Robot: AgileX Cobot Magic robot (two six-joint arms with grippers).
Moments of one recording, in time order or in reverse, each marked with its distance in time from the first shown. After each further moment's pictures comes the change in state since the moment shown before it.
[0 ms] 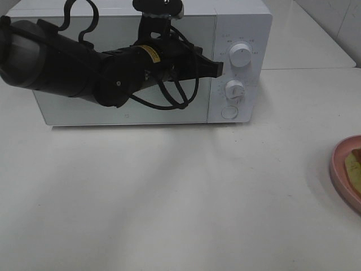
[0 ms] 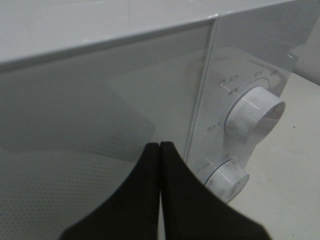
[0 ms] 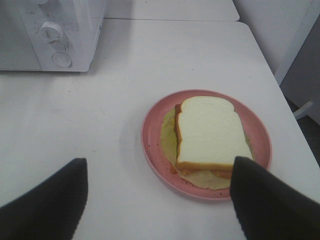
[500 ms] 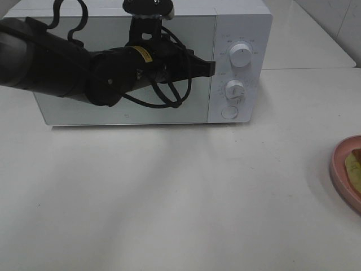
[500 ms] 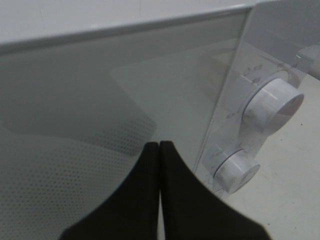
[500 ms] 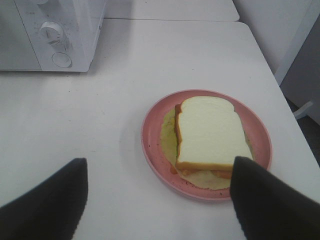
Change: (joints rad) left arm -0.002 -0.040 0.043 -0.046 0.029 0.000; right arm 0.000 0.000 0.000 0.000 0.000 0.000
